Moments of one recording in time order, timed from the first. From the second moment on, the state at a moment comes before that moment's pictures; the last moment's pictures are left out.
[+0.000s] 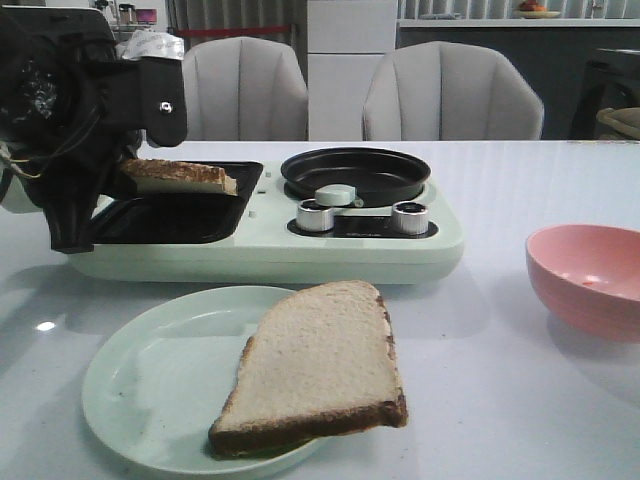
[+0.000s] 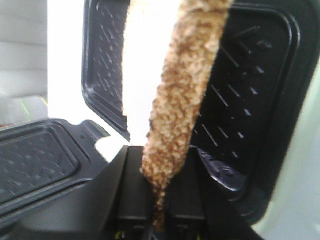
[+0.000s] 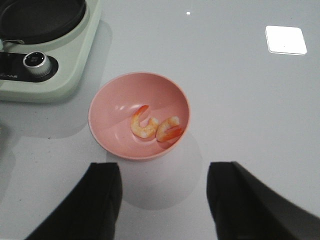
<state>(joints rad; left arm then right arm) -0.48 1.68 -0.90 1.79 0.35 -0.67 -0.01 0.61 -0.60 0.06 0.67 -0.02</state>
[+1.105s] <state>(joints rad) -0.32 2.04 -1.44 1.82 0.23 -0.67 -0.01 0.61 -0.60 0.06 0.67 -0.02</state>
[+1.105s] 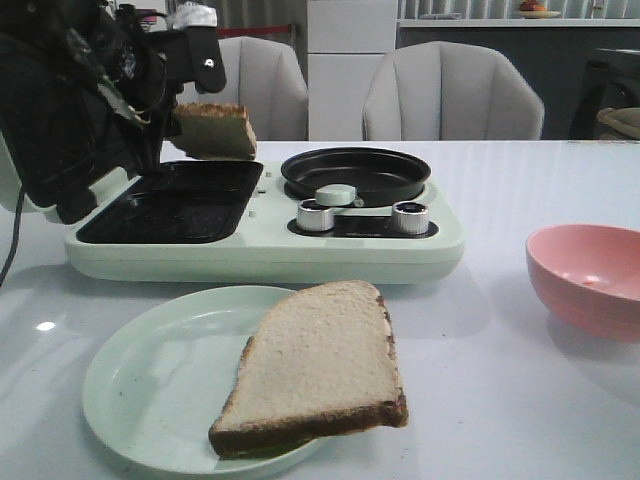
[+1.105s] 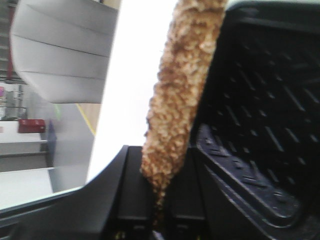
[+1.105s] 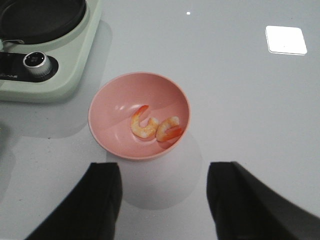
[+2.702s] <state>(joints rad) -0.69 1.35 -0.91 1.03 0.69 -0.44 -0.01 0.61 -0.60 0.14 0.70 -0.02</state>
